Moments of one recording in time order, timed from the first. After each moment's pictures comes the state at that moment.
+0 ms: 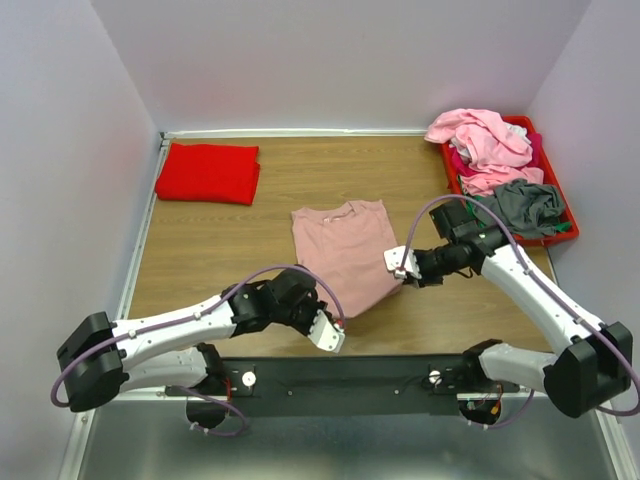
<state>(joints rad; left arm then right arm) -1.06 1.07 0.60 -0.36 0.26 1.00 0.40 1.17 0.92 -0.99 -0.64 -1.34</state>
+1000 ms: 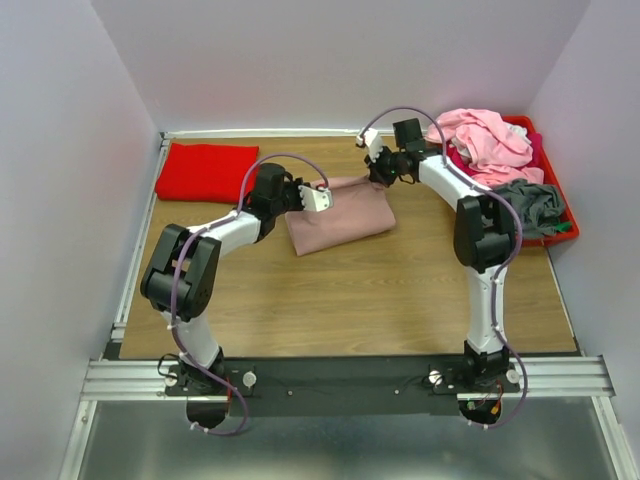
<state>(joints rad) -0.39 1.77 1.05 0.26 0.22 1.11 0.28 2.22 1.81 -0.41 -0.44 -0.67</state>
